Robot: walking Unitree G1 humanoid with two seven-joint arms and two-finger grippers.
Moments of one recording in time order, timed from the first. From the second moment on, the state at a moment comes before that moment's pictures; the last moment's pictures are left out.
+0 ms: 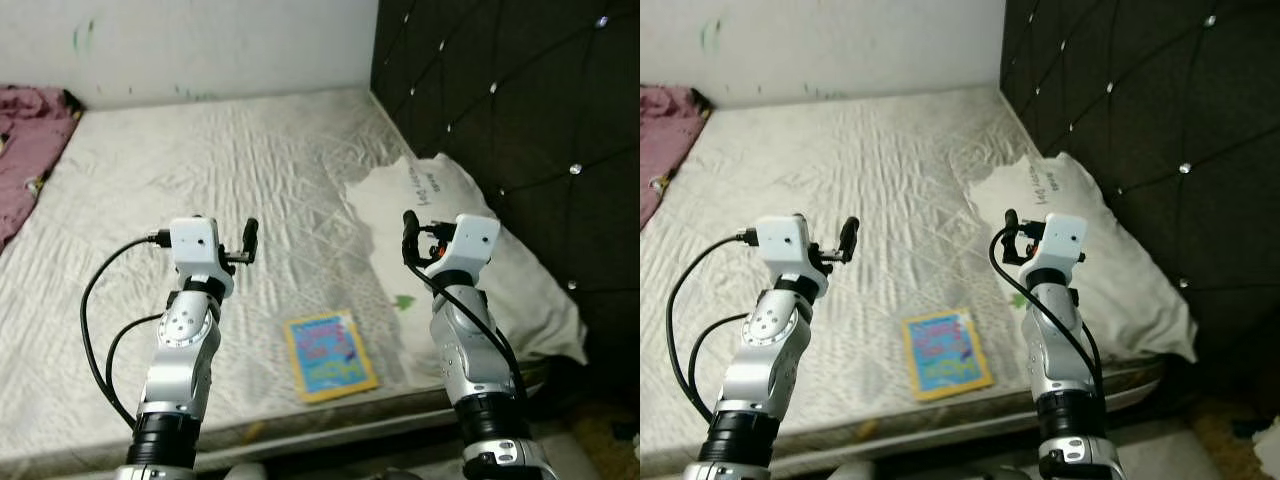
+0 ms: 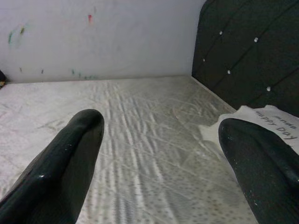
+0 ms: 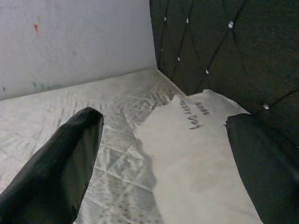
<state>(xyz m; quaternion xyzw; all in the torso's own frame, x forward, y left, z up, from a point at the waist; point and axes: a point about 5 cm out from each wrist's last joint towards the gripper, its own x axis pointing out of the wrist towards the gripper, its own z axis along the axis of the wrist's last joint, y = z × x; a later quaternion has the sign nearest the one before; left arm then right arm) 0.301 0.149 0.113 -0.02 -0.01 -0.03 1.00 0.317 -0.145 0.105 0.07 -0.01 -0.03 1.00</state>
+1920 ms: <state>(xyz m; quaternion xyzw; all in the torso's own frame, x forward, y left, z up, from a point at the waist) 0.305 0.145 0.114 -0.05 -0.02 -0.01 1.00 0.316 -0.128 0.107 0.05 -0.02 0.05 1.00</state>
